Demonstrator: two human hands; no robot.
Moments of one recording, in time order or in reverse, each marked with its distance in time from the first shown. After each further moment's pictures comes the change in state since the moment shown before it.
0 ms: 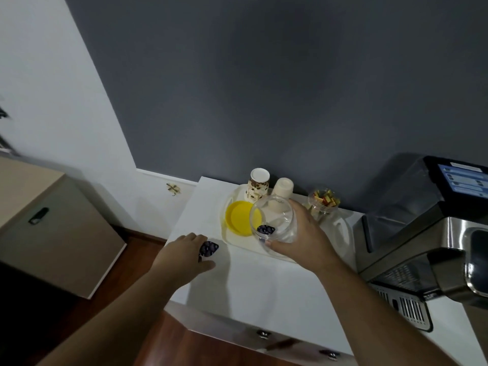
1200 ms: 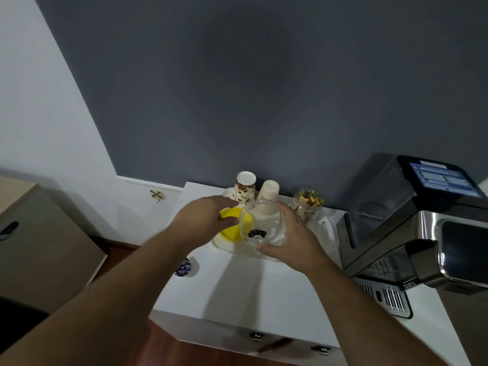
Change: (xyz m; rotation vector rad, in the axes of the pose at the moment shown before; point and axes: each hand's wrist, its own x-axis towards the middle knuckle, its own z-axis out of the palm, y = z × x) left_hand 0.040 0.070 -0.090 -0.281 0.222 0.308; right_hand -0.010 -0.016 -0.008 -0.053 -0.002 0.041
